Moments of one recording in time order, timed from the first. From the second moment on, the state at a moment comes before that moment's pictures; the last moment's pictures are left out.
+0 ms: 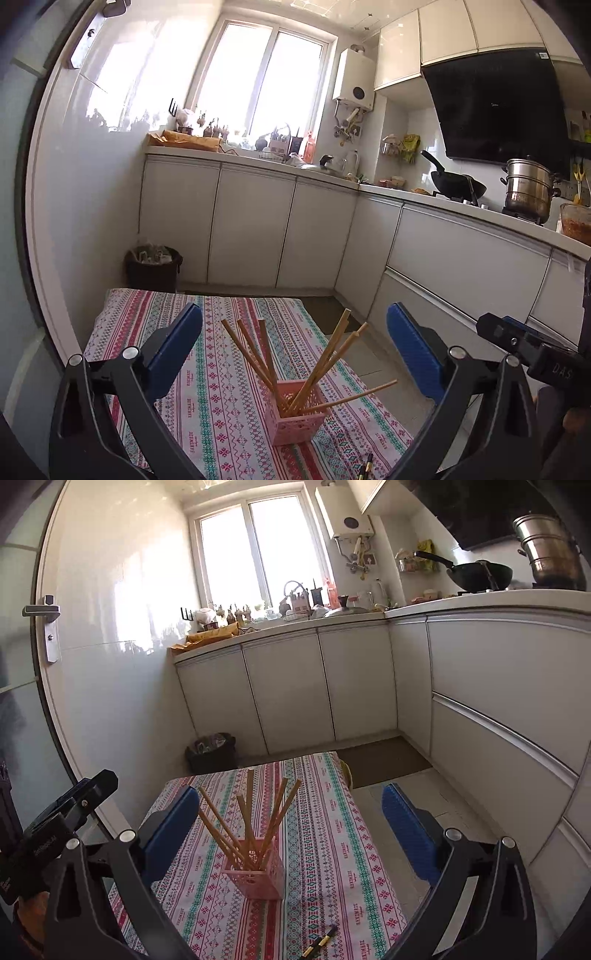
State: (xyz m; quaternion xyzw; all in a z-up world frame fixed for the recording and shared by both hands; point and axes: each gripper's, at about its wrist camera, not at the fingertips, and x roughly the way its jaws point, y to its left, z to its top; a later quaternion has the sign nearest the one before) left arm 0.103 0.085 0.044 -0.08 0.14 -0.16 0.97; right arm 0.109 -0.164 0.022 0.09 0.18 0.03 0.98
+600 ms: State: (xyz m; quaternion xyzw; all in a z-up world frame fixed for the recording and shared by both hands) left arm 0.121 -0.065 -0.137 0.16 0.50 -0.29 0.80; right arm 0.077 -0.268 -0.138 0.22 0.41 -0.05 0.88
